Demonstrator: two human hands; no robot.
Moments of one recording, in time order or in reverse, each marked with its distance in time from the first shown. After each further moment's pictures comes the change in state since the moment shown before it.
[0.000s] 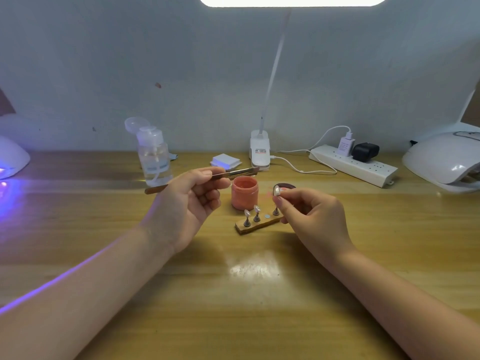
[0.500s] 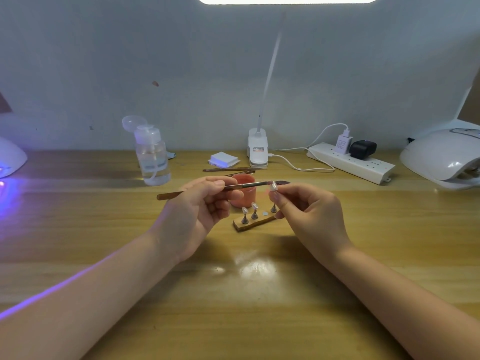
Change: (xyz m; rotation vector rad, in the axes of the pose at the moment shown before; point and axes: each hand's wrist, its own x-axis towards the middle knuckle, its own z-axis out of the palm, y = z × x) left_hand -0.006 -0.015 0.003 0.083 -0.094 -0.020; right_hand -0.001 -0.002 0.000 0.025 -0.022 -0.044
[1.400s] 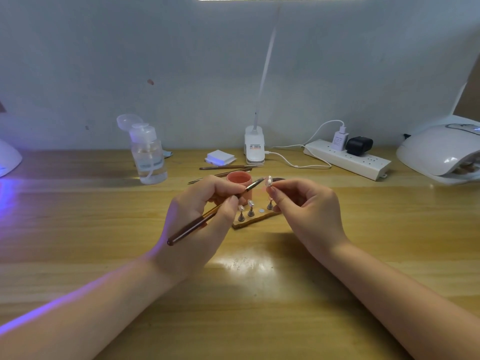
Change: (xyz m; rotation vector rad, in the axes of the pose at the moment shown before) left_hand -0.036 -0.004 0.023 0.746 0.008 0.663; right_hand 0.001 0.004 0.001 0.036 0.052 -0.004
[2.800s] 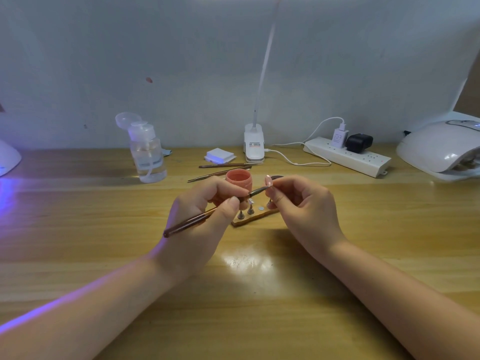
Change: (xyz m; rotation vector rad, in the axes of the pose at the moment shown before) left_hand -0.002 -0.004 0.001 -0.126 -0.048 -0.114; right_hand -0.002 -0.003 0.002 -0.013 -0.048 -0.028
